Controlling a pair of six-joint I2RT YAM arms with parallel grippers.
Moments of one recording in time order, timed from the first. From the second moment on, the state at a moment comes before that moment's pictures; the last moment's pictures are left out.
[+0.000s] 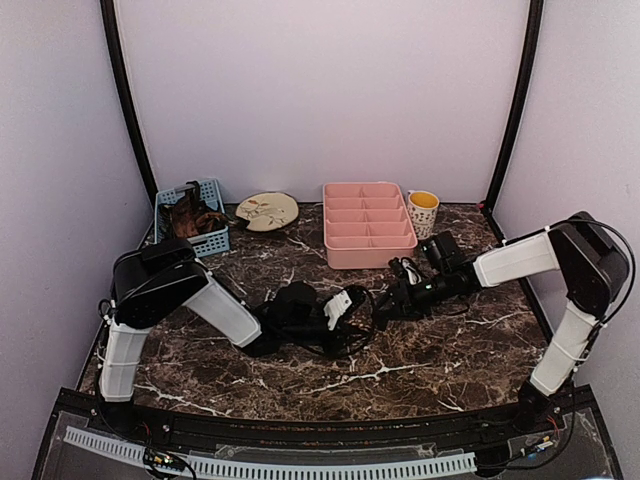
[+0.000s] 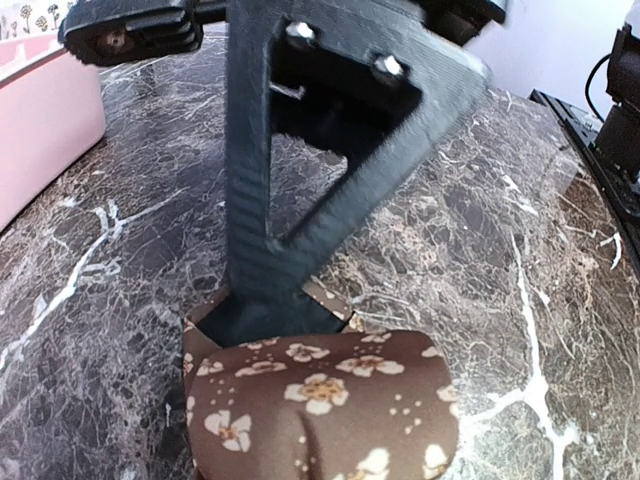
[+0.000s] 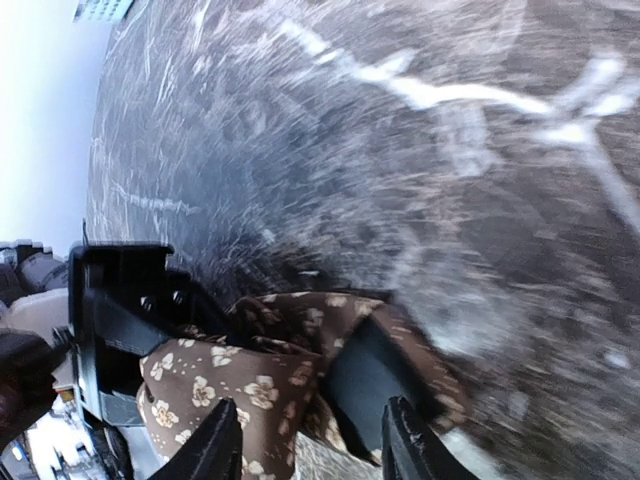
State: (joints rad) left arm -0.99 2.19 1.00 0.78 0.27 0.01; right arm 0.52 1.73 0.82 -0.07 -0.68 0.47
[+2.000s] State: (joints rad) left arm -0.99 2.17 1.02 0.71 0.28 0.08; right arm 0.63 1.73 0.89 -0.10 -0.69 0.41
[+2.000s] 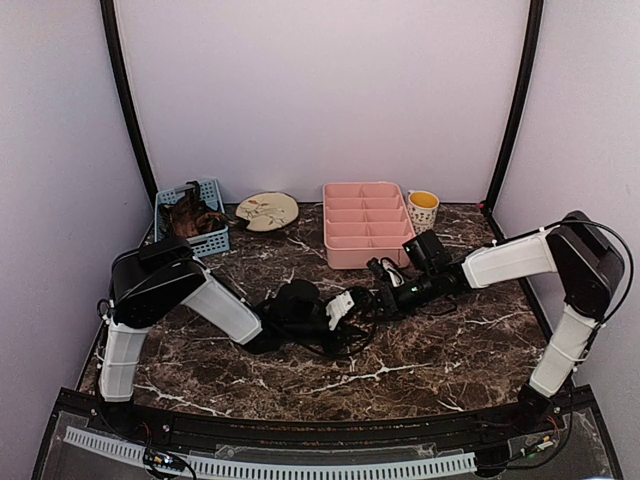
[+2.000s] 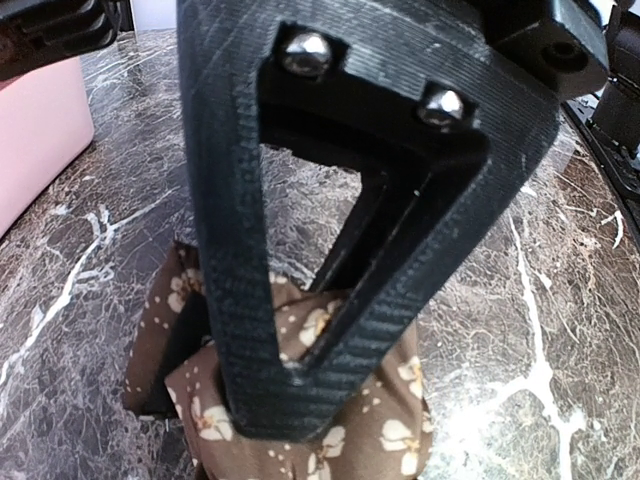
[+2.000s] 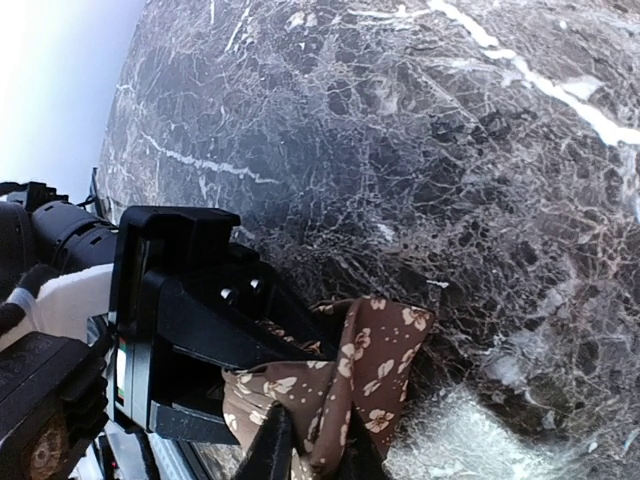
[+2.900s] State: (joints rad) left arm -1.00 2.11 0.83 0.85 0.14 0.09; right arm 0.64 1.71 0.87 -0.08 -0.67 0.44
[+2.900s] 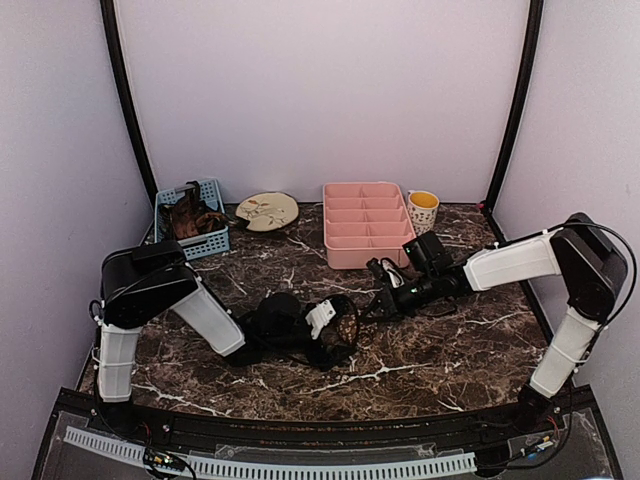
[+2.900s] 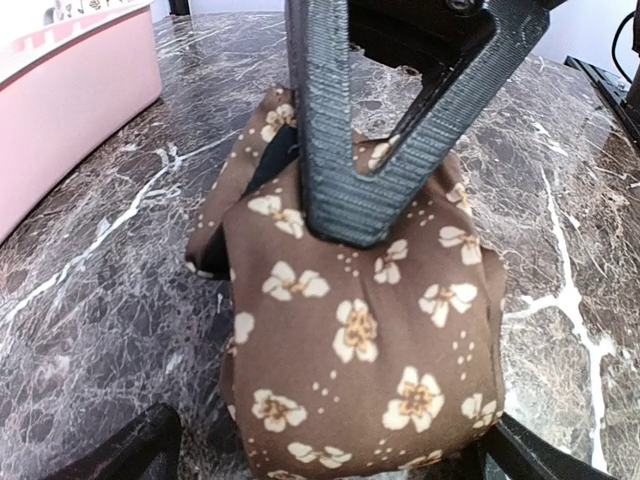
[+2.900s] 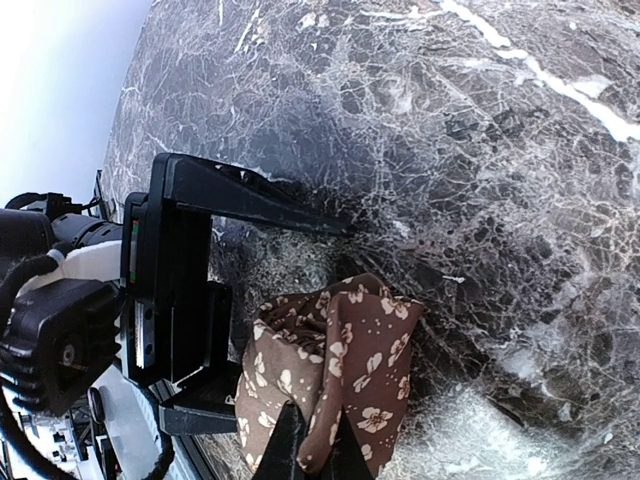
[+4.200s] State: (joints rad) left arm -0.99 2.10 0.77 0.93 0.16 -0.04; right arm 0.57 1.61 1.02 -0.30 -0.49 0.39
